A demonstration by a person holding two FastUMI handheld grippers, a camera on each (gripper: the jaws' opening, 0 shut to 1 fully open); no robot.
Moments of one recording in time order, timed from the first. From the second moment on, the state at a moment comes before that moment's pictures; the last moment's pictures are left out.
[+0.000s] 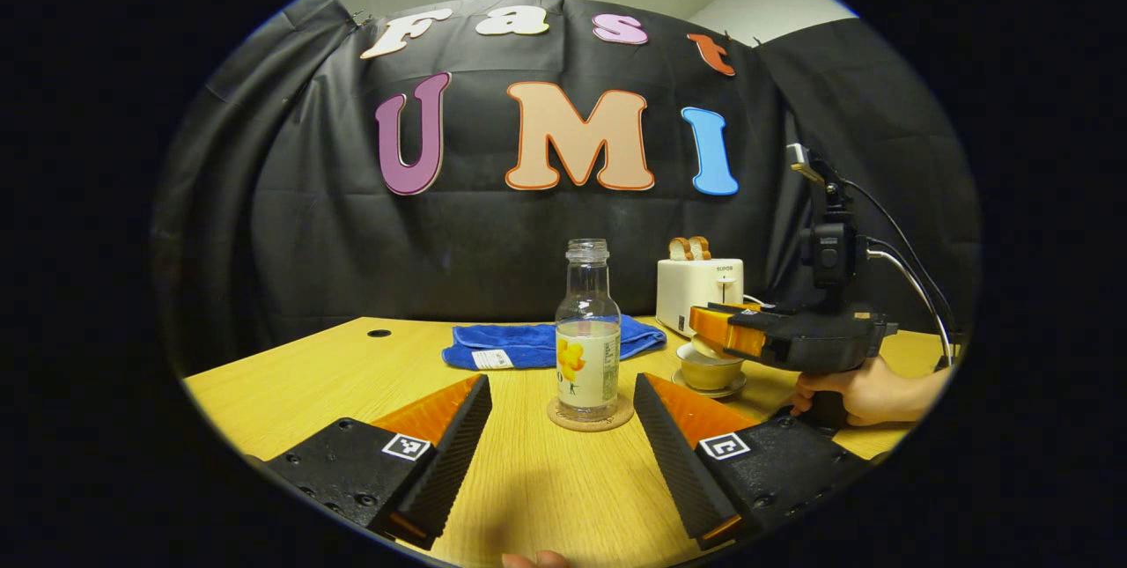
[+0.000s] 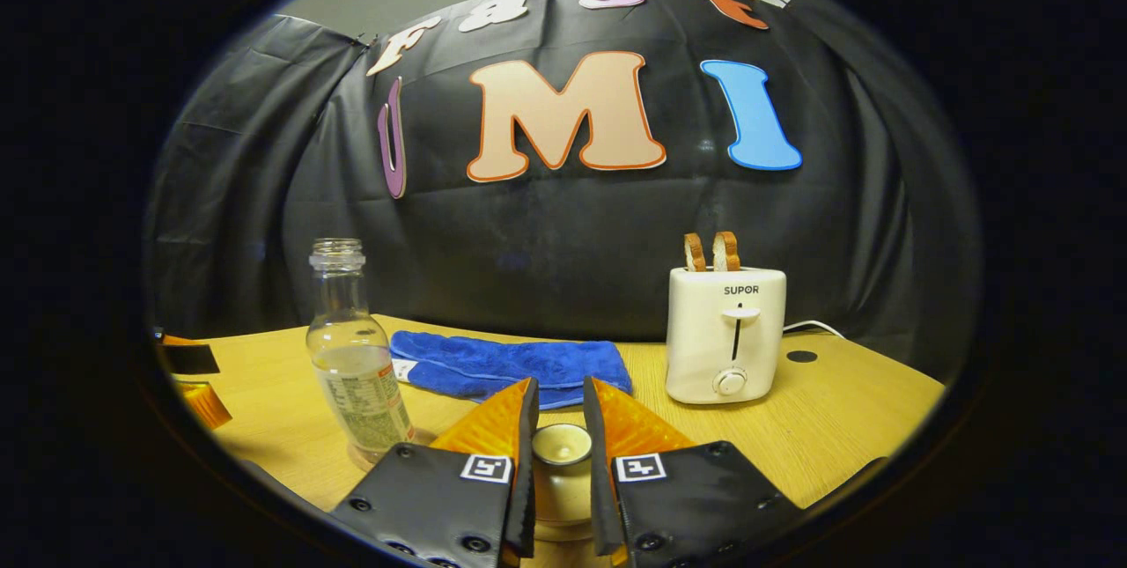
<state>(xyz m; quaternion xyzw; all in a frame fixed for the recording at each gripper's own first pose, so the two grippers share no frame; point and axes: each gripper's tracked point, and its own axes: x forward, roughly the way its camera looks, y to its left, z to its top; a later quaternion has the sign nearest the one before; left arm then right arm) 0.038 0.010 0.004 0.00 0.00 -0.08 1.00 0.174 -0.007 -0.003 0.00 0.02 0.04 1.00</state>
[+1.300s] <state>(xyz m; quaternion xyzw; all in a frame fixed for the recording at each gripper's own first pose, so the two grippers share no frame) 0.038 0.010 0.003 0.00 0.00 -0.08 1.00 0.170 -0.012 0.002 0.00 0.01 0.03 1.00</state>
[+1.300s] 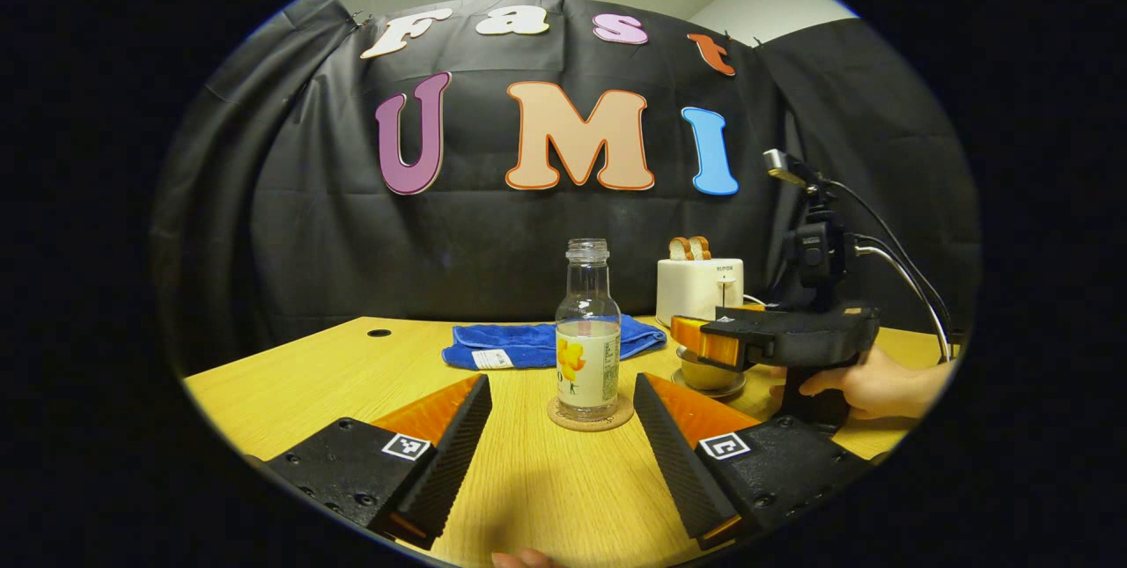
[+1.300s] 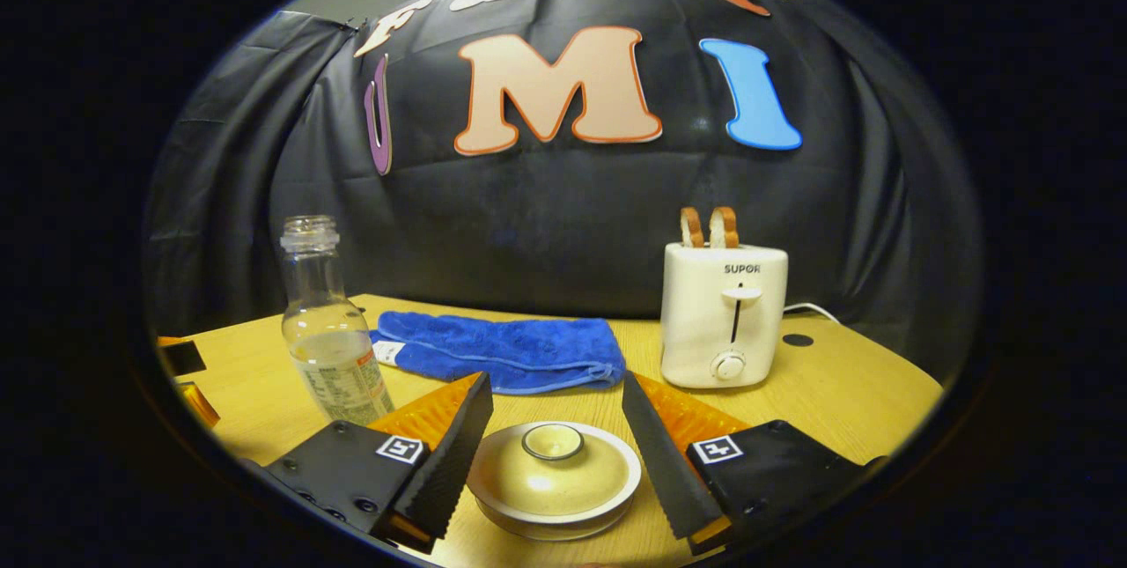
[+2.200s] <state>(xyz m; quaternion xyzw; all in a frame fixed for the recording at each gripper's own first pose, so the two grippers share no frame) 0.026 0.024 0.002 0.00 0.00 -0.03 1.00 0.051 -0.012 0.007 0.00 0.00 -0.02 1.00</state>
